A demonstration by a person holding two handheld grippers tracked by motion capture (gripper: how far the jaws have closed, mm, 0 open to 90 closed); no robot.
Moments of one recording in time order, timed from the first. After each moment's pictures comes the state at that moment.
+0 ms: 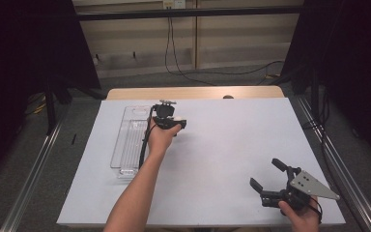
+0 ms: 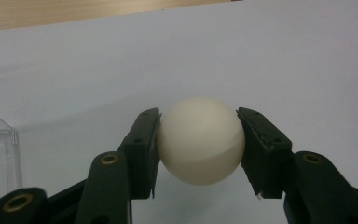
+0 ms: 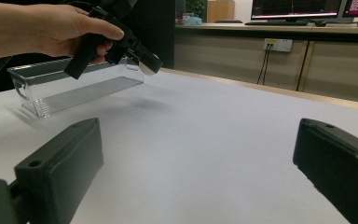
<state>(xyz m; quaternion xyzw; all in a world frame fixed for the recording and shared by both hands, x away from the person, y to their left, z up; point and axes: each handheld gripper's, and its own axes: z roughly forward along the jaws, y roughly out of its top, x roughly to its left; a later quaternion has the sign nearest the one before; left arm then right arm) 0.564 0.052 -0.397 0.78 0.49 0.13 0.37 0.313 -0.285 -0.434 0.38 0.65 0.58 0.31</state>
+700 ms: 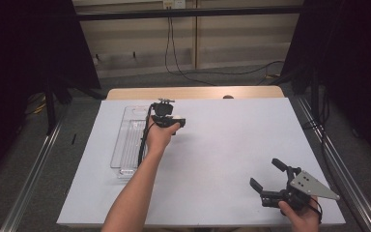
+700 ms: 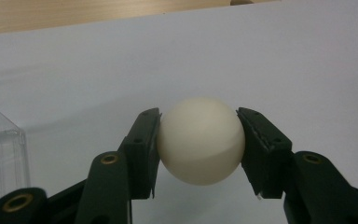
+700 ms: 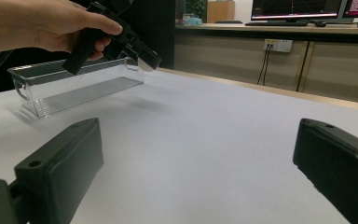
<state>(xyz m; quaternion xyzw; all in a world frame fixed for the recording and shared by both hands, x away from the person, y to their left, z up) 0.564 0.053 -0.389 0.77 0.50 0.13 0.37 0.313 -0.285 -0.433 0.38 0.65 0.58 0.31</state>
